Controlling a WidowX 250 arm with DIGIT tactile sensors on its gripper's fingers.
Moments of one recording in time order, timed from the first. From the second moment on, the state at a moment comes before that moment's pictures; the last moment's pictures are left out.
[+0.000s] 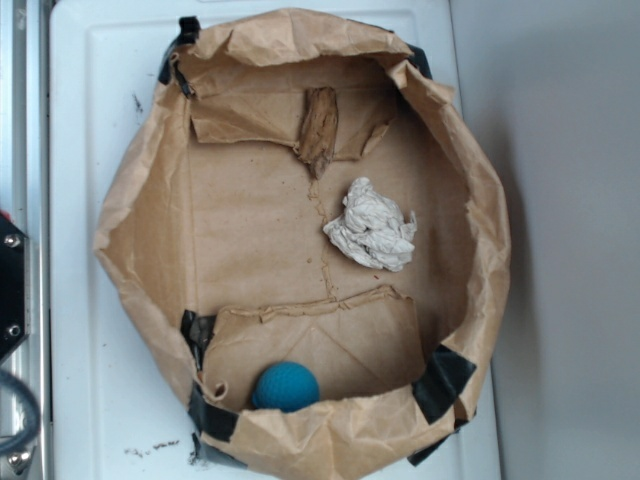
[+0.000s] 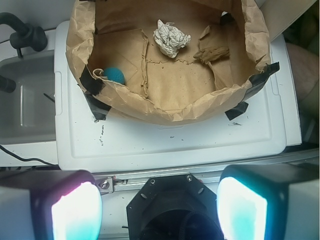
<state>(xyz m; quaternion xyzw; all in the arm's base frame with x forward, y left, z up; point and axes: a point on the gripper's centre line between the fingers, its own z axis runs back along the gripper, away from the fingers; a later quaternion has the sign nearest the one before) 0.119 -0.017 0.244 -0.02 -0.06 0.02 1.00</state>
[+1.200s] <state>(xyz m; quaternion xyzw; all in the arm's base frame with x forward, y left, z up) 0.211 0.042 0.225 -0.02 -0.04 0.08 1.00</state>
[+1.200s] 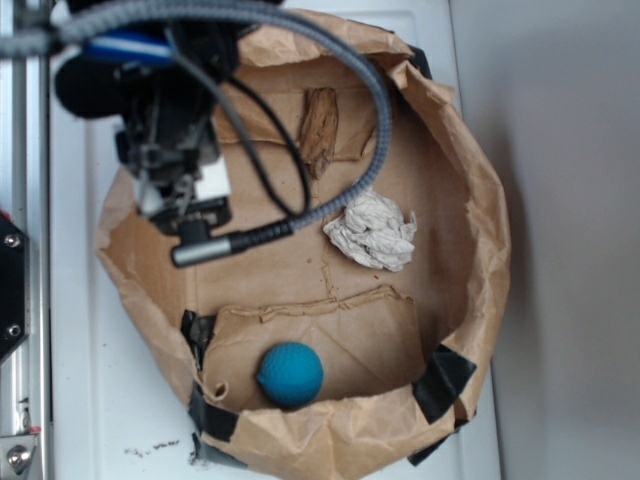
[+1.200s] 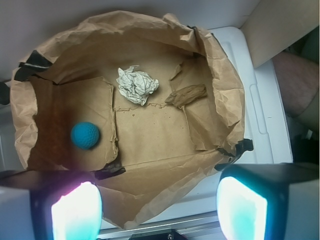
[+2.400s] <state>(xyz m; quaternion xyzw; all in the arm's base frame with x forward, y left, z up) 0.270 0.021 0.181 -0.10 -0.22 0.30 0.92</state>
